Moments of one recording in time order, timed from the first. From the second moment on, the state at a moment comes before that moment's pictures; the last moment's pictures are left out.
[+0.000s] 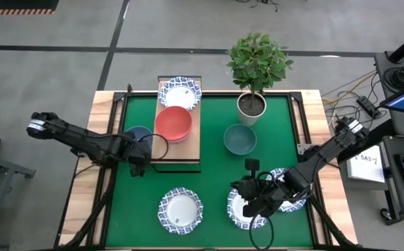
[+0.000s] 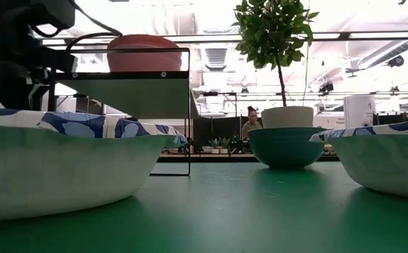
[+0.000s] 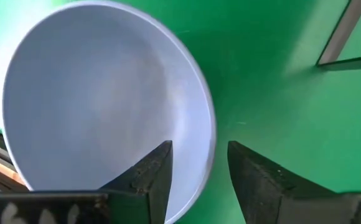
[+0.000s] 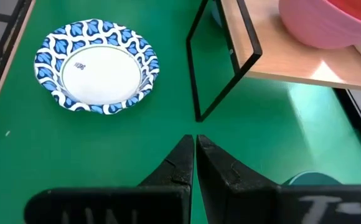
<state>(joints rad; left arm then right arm) -0.23 1.08 0.70 -1.15 -0.30 -0.58 0.63 1.52 1.32 -0.69 0.63 0.36</state>
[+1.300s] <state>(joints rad) -0.32 1.08 1.30 -1.57 -0.43 -0.65 0.63 1.52 1.30 -0.67 0.63 0.39</state>
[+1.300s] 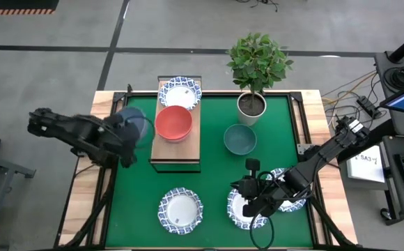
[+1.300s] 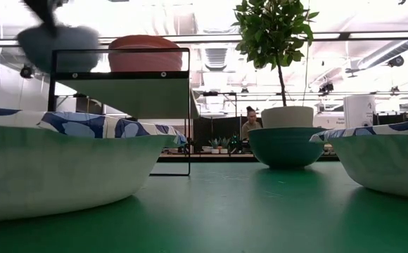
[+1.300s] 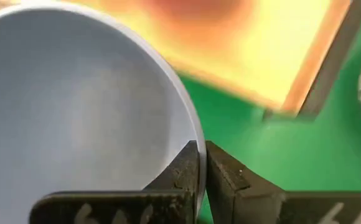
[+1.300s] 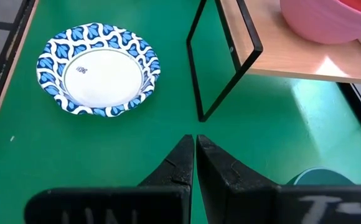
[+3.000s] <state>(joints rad) -0.23 1.34 1.53 -1.19 -0.55 -0.07 0.70 1.52 1.30 -0.65 0.68 0.44</state>
